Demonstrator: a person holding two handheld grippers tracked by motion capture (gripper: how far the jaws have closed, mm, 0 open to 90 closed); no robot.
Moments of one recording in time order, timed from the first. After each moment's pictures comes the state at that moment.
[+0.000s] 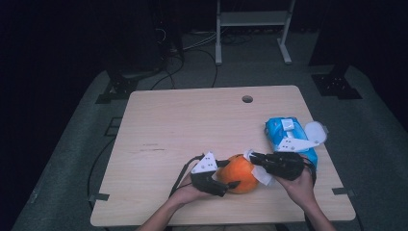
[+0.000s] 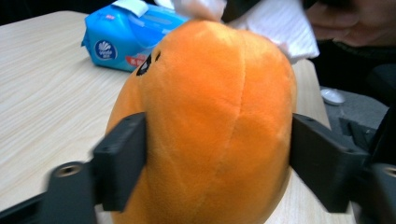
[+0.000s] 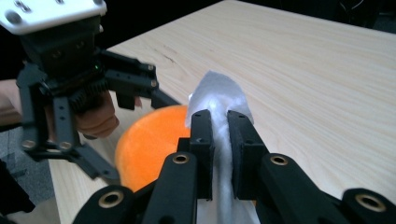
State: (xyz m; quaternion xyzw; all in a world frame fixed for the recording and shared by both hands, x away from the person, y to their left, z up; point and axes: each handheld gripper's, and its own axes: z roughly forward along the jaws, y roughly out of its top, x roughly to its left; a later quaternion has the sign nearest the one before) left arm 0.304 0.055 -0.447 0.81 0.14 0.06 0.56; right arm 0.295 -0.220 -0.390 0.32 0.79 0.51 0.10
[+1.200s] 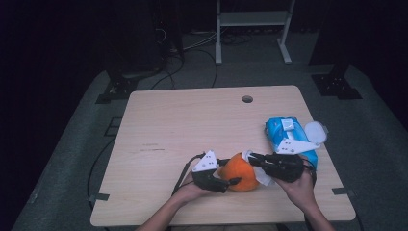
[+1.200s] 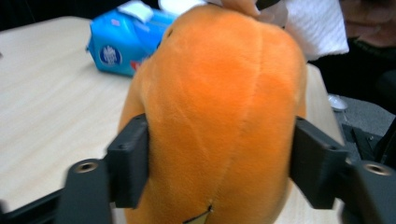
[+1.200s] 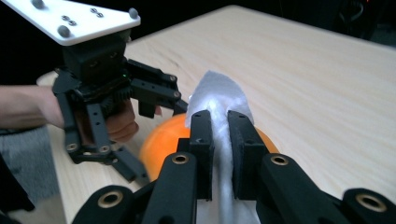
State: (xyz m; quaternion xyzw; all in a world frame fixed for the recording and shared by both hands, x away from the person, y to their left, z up) left arm 0.310 0.054 -0.444 0.80 0.15 0.06 0.57; right arm 0.285 -0.214 -0.379 0.30 0.79 0.52 0.12
